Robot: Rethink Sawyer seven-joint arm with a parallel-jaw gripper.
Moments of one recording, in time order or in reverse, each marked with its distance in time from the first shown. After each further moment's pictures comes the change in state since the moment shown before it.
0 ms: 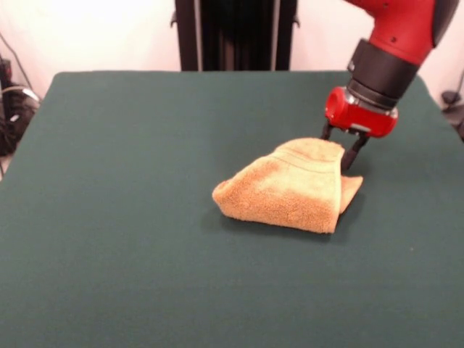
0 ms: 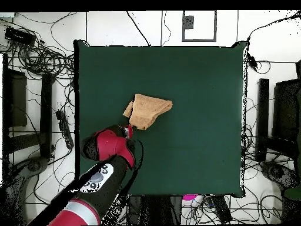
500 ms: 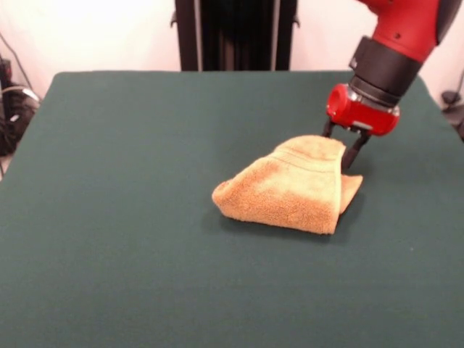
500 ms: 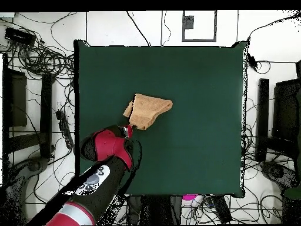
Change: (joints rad) arm 0.024 0.006 -0.030 -0.005 0.005 0.000 0.000
